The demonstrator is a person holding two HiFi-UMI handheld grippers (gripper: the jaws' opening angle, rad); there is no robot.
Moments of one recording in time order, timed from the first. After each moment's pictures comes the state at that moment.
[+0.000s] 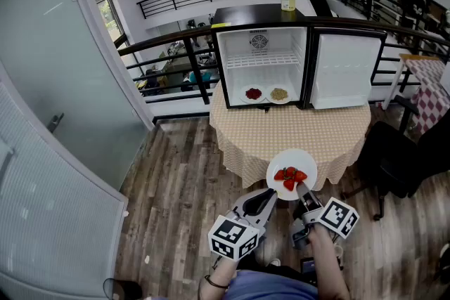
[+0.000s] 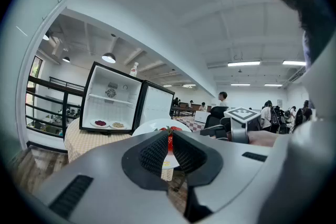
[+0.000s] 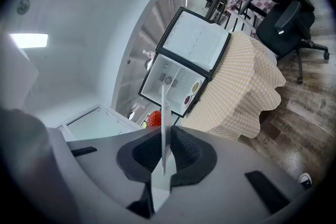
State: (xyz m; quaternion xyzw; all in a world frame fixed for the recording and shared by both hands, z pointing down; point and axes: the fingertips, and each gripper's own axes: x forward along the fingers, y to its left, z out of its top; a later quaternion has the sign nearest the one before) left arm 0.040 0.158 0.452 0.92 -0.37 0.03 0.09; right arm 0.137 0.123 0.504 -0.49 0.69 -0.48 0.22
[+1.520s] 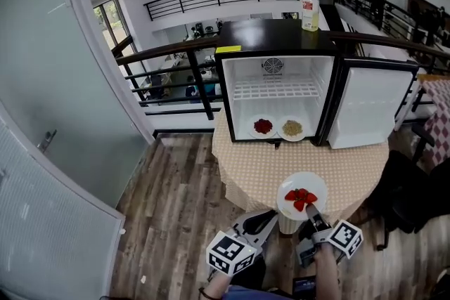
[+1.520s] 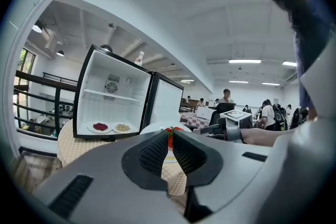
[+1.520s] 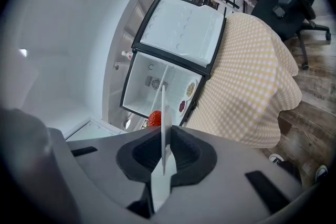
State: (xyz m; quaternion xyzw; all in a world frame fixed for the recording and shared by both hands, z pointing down) left arm 0.026 -0.007 0.470 0.93 -0.34 0.05 0.10; right arm 0.149 -0.044 0.536 -0.47 0.66 -0.52 0.25
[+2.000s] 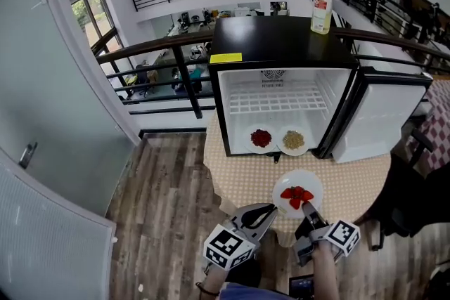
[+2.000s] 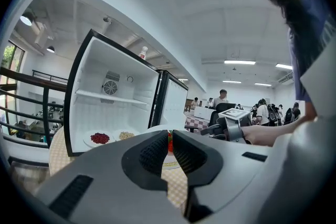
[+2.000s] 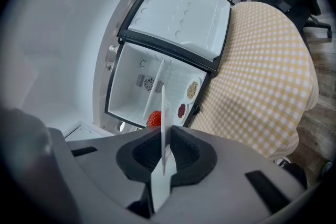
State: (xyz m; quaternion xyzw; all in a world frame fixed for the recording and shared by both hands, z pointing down) left arm 0.008 -0.130 0.468 0.95 -0.29 0.06 0.10; right arm 0.128 -0.151 0.542 -0.50 0.64 -0.54 0.24
